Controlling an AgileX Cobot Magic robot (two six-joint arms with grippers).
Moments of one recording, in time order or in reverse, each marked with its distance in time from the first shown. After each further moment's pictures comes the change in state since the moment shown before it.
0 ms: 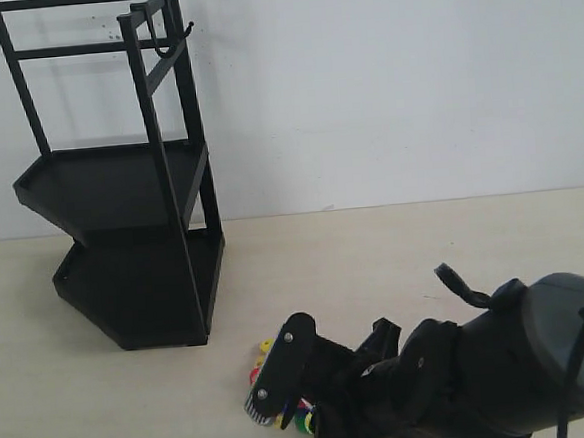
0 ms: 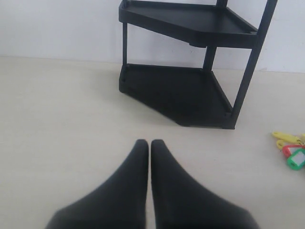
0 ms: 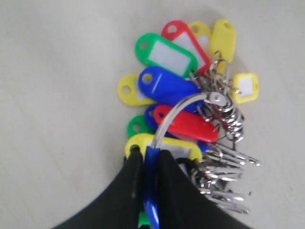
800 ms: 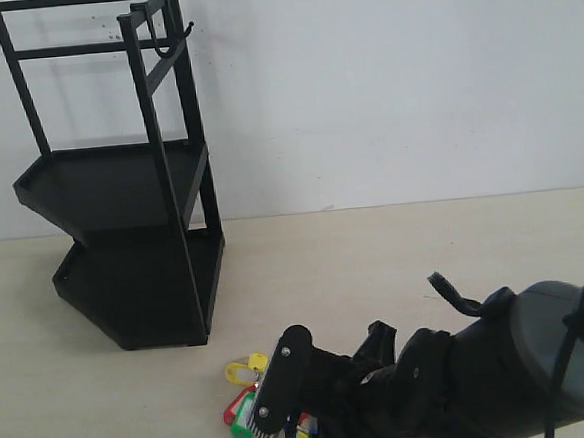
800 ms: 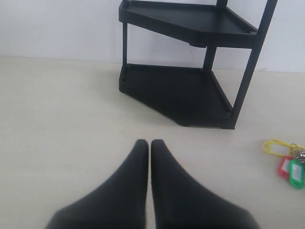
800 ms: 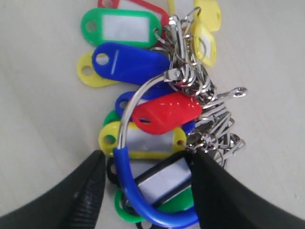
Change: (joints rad) left arm 0.000 0.000 0.000 0.000 0.000 0.000; right arm 0.000 0.032 0.000 -0.031 -0.017 -0.049
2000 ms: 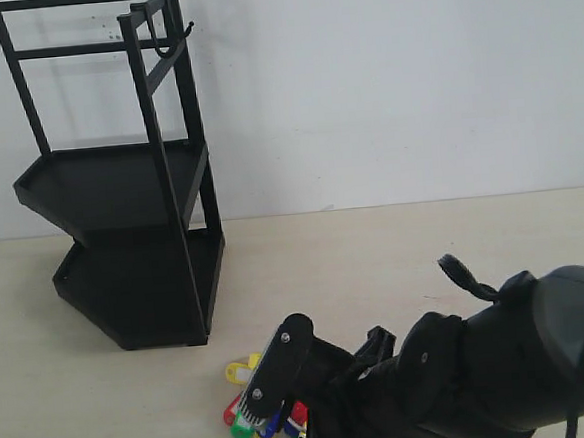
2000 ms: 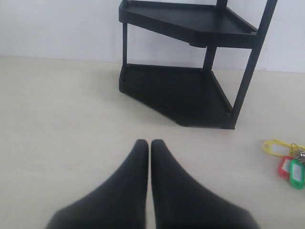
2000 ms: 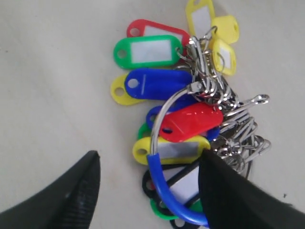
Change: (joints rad) left arm 0.000 0.000 0.000 0.000 0.000 0.000; right arm 0.000 -0.052 0.001 0.000 0.108 0.106
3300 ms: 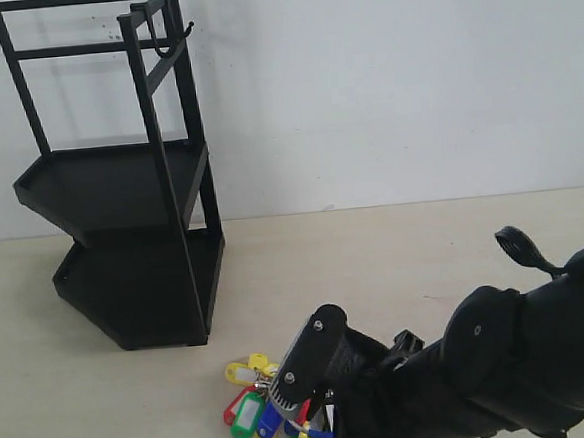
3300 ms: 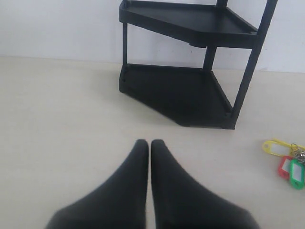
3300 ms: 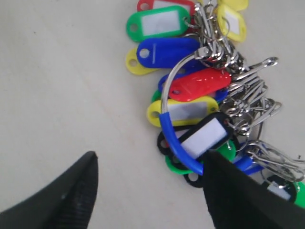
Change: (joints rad) left arm 0.000 0.000 0.000 0.000 0.000 0.000; right arm -0.071 -0.088 0.058 0.000 0.139 0.015
